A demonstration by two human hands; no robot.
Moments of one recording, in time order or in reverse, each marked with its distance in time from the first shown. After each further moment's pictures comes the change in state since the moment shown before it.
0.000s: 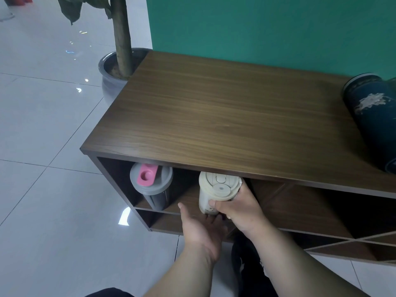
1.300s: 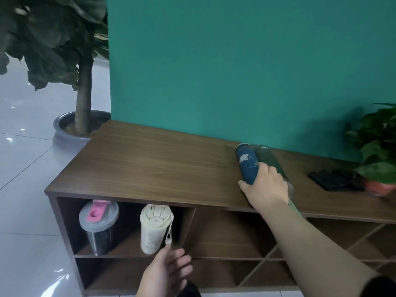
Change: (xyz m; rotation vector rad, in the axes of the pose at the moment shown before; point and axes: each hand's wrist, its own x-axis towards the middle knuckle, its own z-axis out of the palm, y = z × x) left_hand -0.100 -0.044 0.022 0.650 -0.118 0.030; right_hand -0.087 -0.191 -0.165 -1.309 0.809 0.064
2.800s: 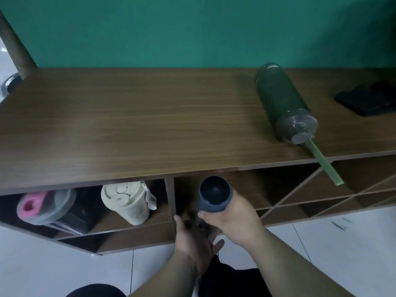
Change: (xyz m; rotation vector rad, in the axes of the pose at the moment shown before) left_hand 0.147 -0.099 0.044 -0.256 -0.026 -0.283; right_hand -0.083 0.052 0.157 0.820 -0.622 0.112
